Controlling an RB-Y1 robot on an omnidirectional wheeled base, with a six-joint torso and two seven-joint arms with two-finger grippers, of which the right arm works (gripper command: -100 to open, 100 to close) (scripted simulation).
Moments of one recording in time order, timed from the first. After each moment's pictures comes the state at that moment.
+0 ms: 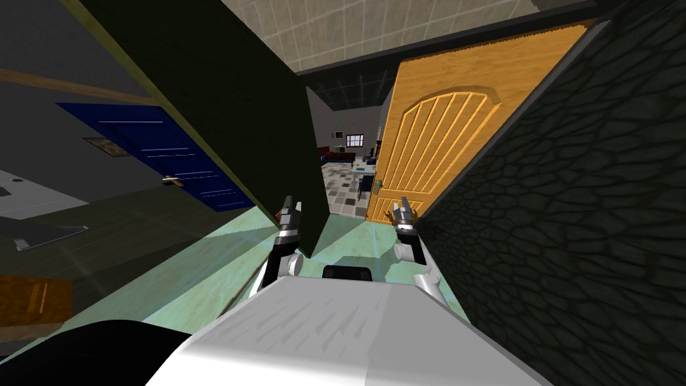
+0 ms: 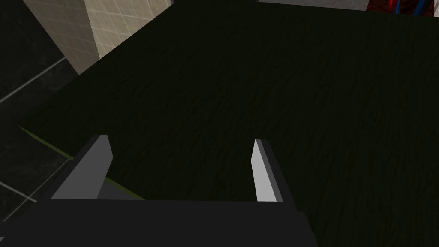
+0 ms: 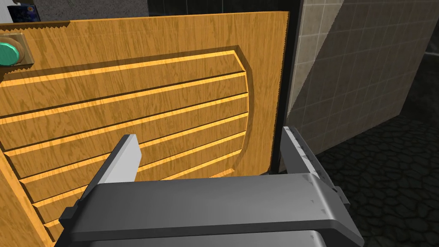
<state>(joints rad) 0.17 -0.17 -0.09 -1.69 -0.10 -0.54 -0.02</state>
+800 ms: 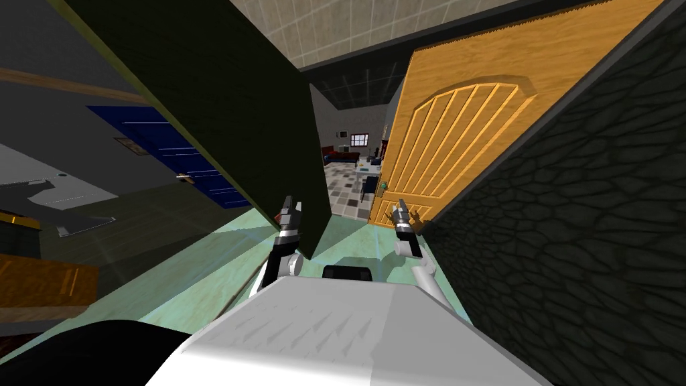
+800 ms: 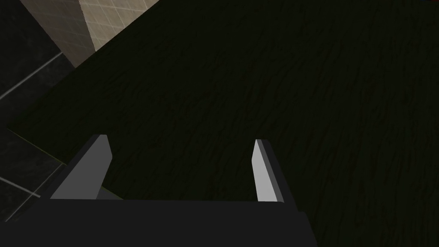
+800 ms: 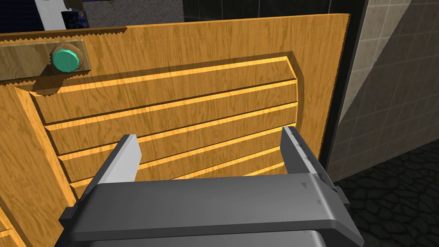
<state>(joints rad) 0.06 -0.22 -0.11 -1.47 -0.16 -0.54 -0.01</state>
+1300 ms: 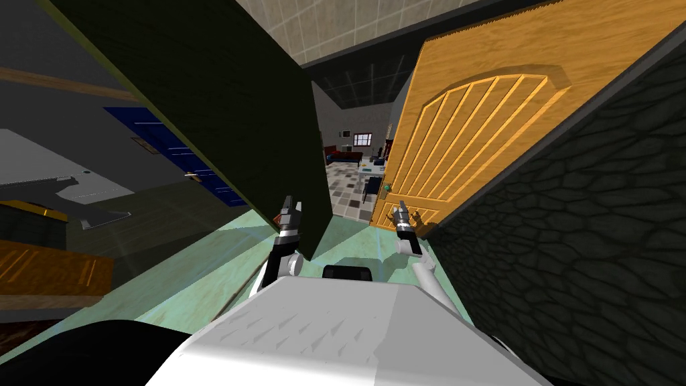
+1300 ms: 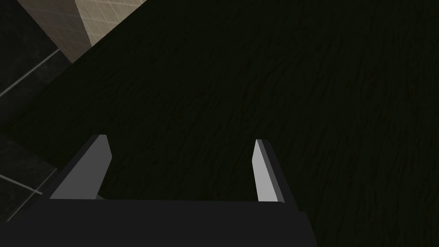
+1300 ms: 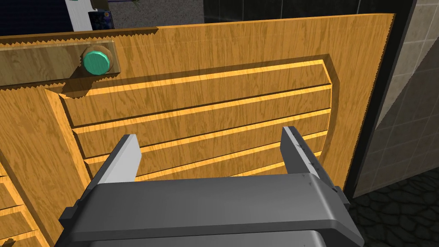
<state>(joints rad) 0.00 -0.25 -0.12 -1.34 -0.20 -0.53 -0.01</state>
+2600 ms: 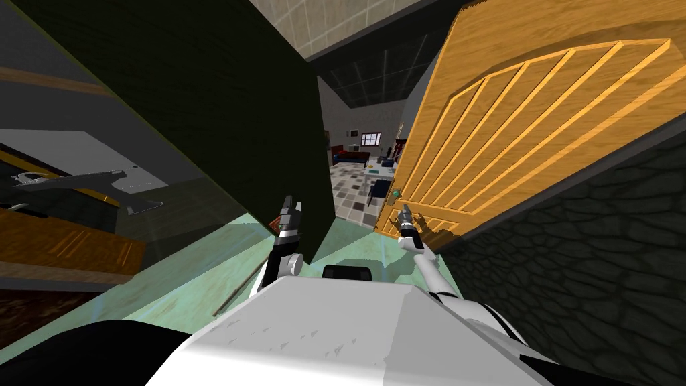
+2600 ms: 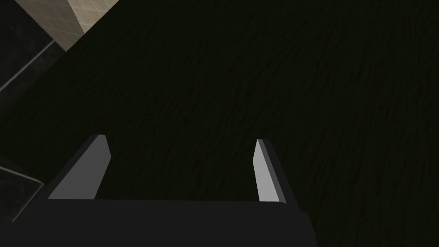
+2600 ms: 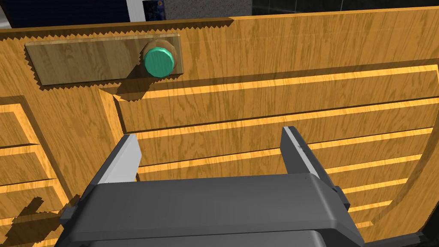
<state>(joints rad) -0.17 -0.34 -0.15 -0.97 -0.31 -0.52 0.00</state>
